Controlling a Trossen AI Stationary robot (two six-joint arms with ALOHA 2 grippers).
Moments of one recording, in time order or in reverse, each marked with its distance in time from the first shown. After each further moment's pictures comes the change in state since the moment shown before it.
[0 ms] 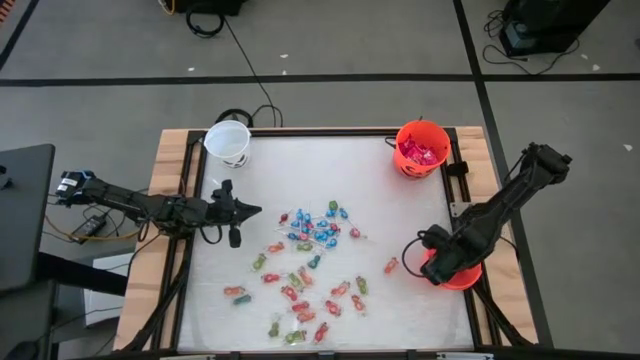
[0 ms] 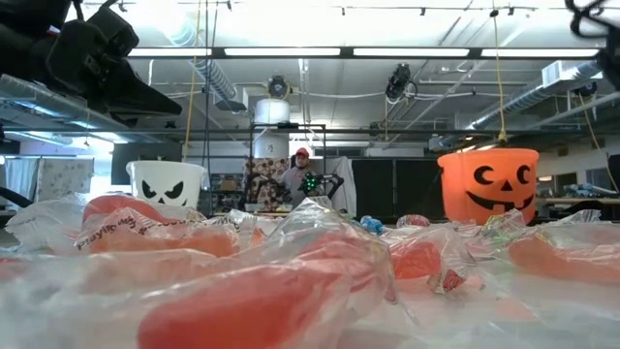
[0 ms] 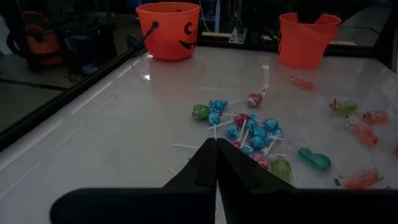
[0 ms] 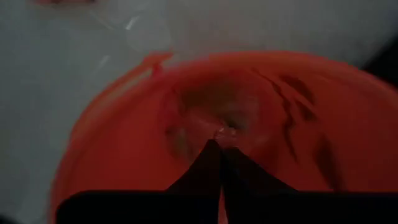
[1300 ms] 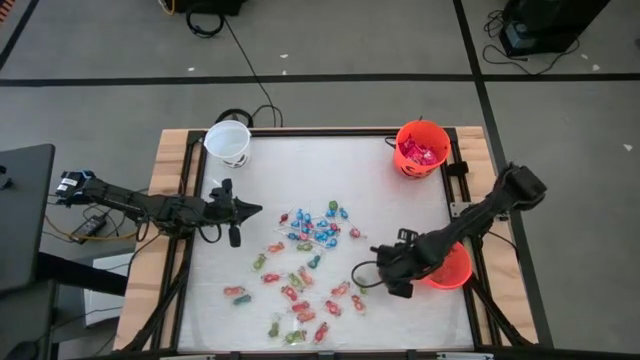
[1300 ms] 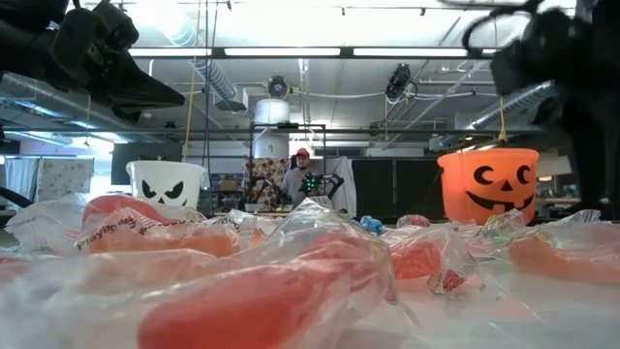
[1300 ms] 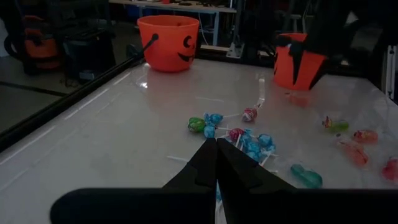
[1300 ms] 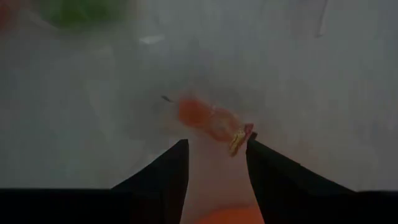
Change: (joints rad) left arm 0.000 0.000 0.000 0.054 0.000 -0.018; right arm -0.203 0.418 0.200 0.284 0.173 -0.837
